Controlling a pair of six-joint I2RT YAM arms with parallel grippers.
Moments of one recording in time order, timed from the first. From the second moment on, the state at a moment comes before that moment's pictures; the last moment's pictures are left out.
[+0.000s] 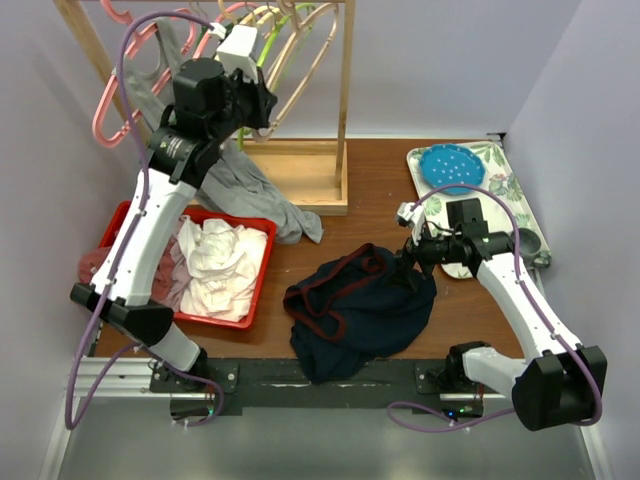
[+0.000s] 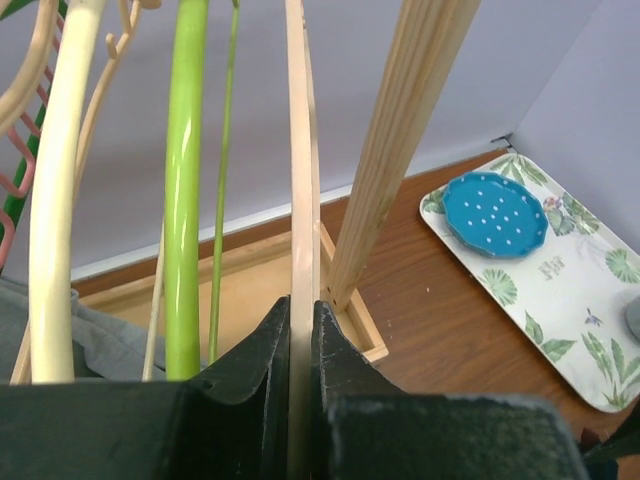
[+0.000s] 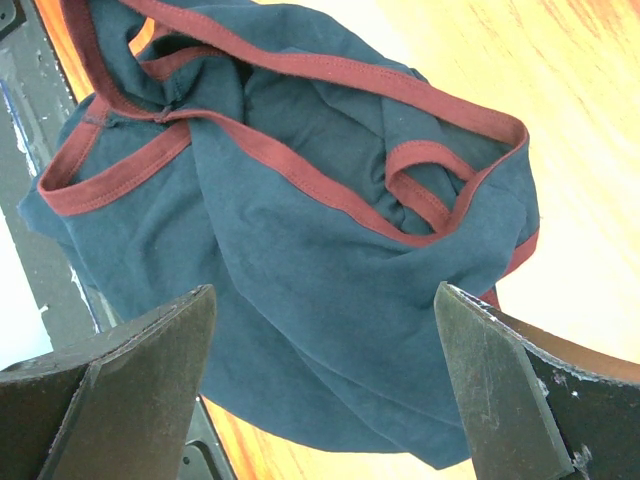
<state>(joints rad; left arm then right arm) -0.43 1.59 2.05 -0.61 0.00 -0.11 0.18 1.11 0.88 -0.78 -0.78 -0.56</state>
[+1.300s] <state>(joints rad) -0.43 0.60 0.71 -0.33 0.88 -0.25 0.33 1.24 1.59 -1.33 -1.01 -0.97</state>
